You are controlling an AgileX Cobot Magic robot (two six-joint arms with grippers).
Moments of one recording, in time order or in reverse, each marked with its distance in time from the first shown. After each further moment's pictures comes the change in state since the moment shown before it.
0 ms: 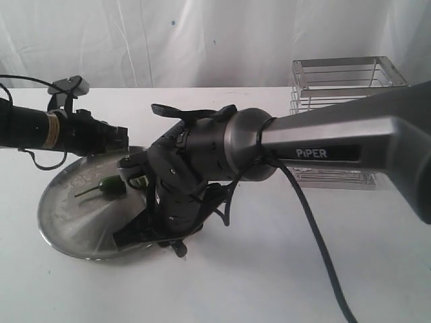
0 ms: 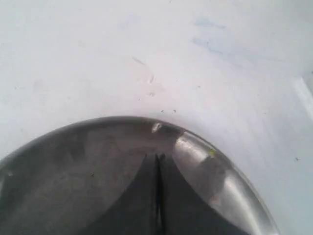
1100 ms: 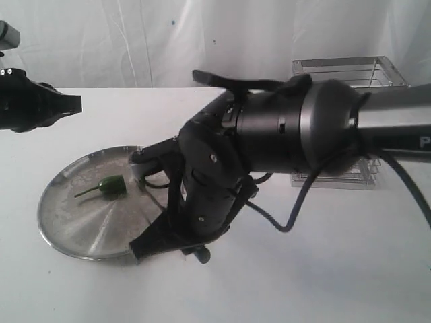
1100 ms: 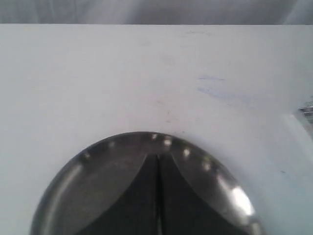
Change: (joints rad) left arm 0.002 -0.510 0.264 0.134 0.214 -0.166; right arm 0.020 -0.232 0.168 0.040 0.061 -0.102
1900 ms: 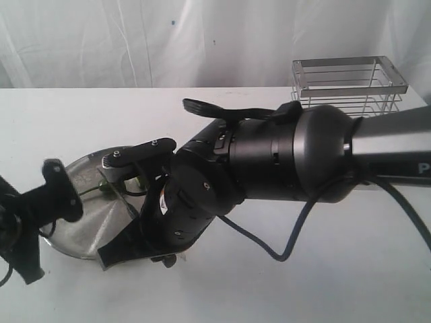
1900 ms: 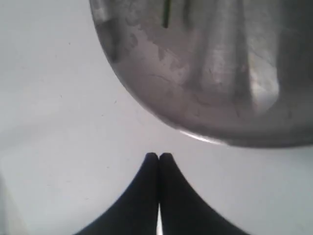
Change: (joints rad) left arm -0.424 0.140 0.348 -0.049 0.912 0.803; right arm 0.046 -0.003 0.048 0.052 -0.225 -0.004
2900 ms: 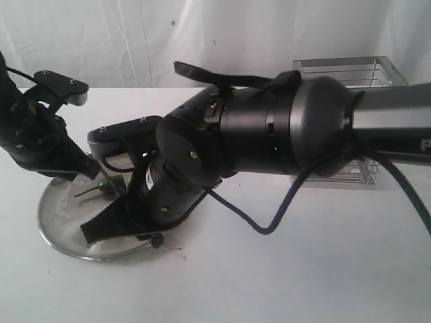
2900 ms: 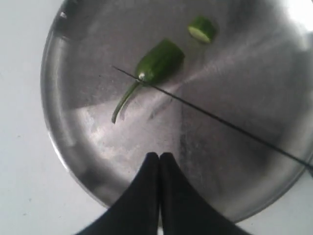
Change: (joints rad) left arm 0.217 0.004 -0.577 -1.624 0.130 1.110; right arm 0.000 -0.003 -0.110 0.000 0.088 0.004
